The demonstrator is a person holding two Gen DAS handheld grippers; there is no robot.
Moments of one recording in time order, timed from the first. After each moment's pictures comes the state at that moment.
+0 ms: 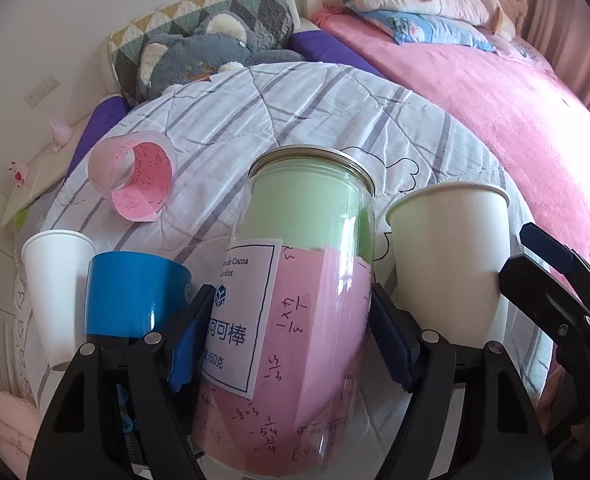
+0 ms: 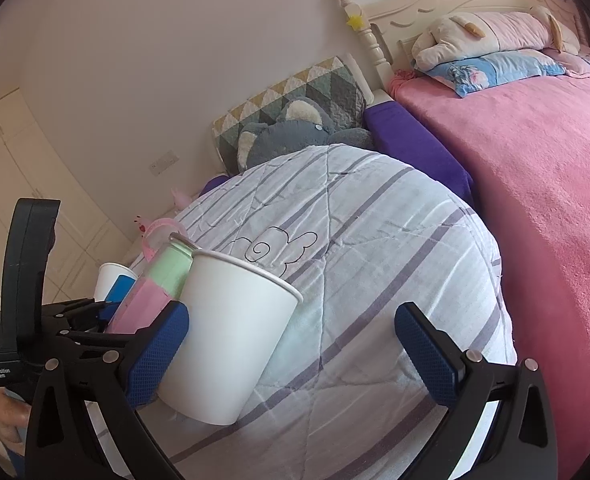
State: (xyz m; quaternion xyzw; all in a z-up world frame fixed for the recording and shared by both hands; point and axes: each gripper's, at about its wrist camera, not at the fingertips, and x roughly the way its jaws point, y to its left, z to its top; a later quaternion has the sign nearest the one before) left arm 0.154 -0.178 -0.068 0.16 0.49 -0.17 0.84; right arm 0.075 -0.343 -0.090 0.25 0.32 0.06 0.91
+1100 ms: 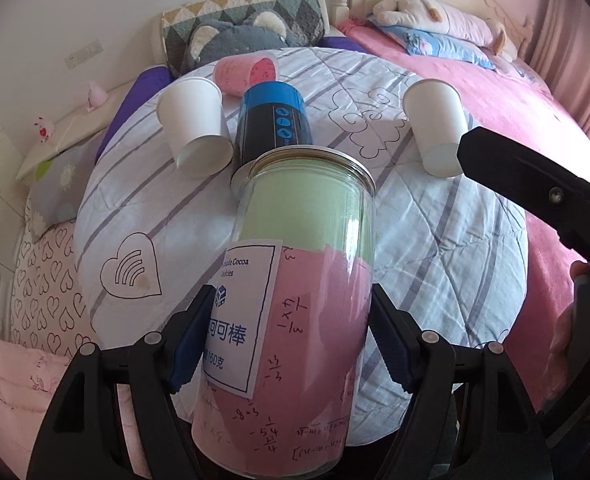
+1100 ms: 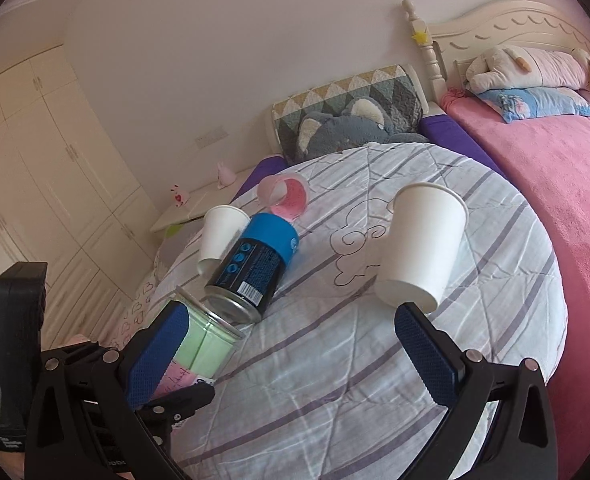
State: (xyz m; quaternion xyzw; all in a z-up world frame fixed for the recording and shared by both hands) left arm 0.024 -0.048 -0.048 0.11 0.49 -0.16 0.85; right arm 0.010 -0.216 -0.034 0.19 0.33 0.11 0.92
